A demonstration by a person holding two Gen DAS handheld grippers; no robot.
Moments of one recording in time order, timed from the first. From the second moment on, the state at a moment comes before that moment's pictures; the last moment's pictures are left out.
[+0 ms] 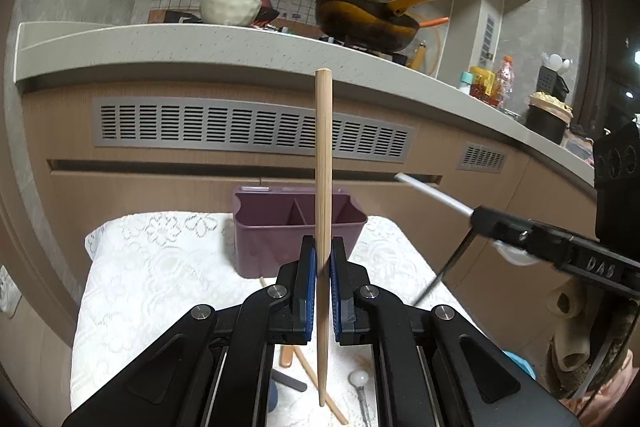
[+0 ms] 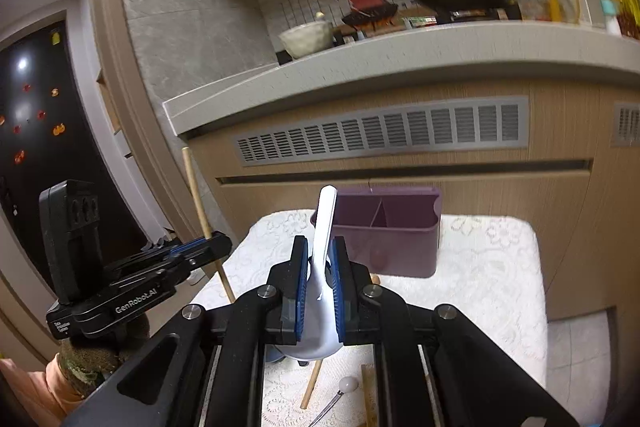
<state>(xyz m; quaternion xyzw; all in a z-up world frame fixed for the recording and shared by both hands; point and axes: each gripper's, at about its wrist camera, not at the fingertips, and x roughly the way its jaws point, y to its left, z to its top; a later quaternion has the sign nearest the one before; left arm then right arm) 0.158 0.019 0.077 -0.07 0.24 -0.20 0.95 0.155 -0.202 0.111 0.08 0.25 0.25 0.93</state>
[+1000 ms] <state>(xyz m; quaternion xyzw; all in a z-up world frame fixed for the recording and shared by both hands) 0.193 0.045 0.044 -0.09 0.28 -0.18 0.94 0.325 -0.134 -0.060 -0.12 0.47 0.21 0.85</state>
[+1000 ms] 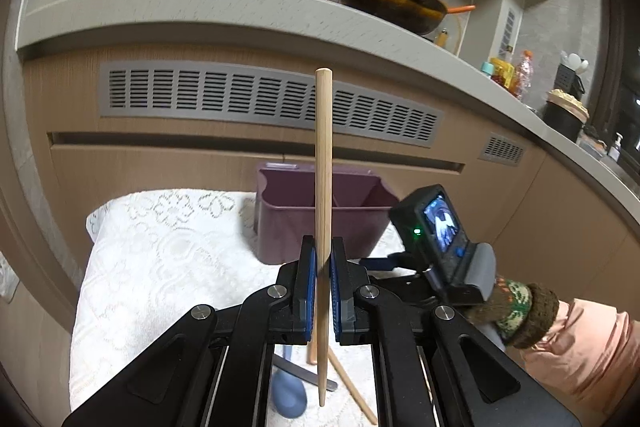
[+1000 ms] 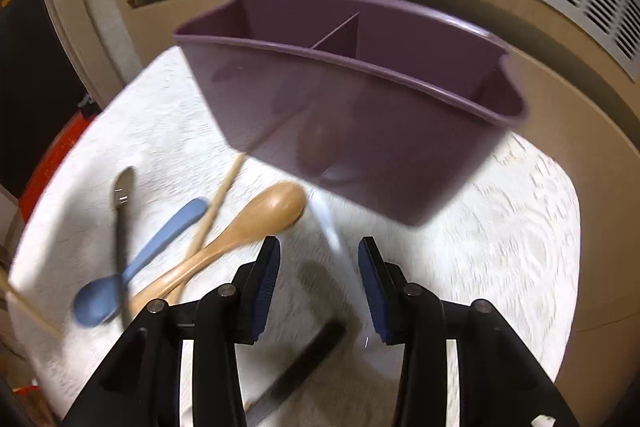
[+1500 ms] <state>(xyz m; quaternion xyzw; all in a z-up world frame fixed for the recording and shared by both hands) 0.201 0.041 0.028 -0.09 0.30 -0.18 0.93 0.291 -0.161 -0.022 -0.04 0.44 0.23 0.87</state>
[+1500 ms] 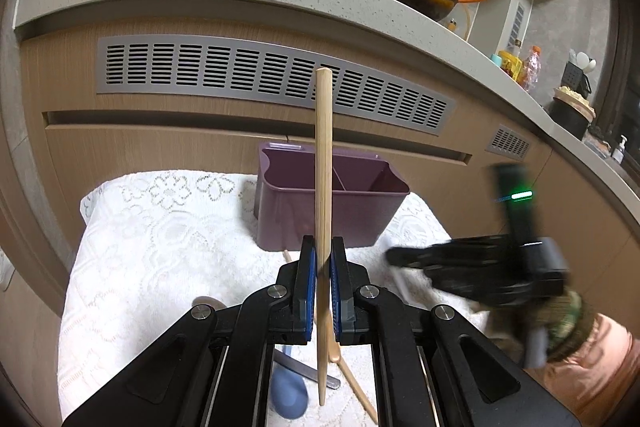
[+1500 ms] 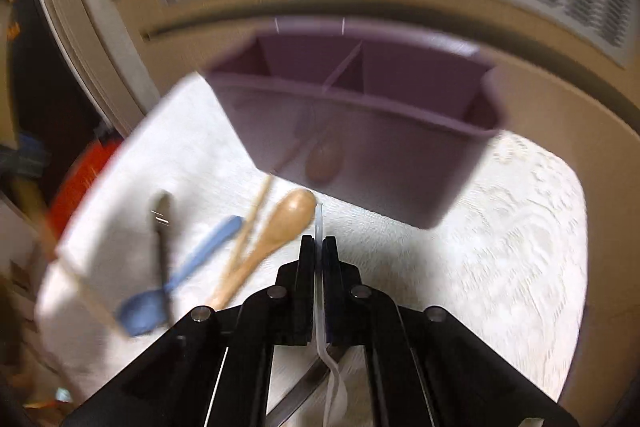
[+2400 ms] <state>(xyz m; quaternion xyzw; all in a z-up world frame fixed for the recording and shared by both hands) 0.307 0.009 0.188 -0.04 0.09 -0.20 0.97 0.278 -0.200 0.216 -0.02 0.16 0.18 0.97</state>
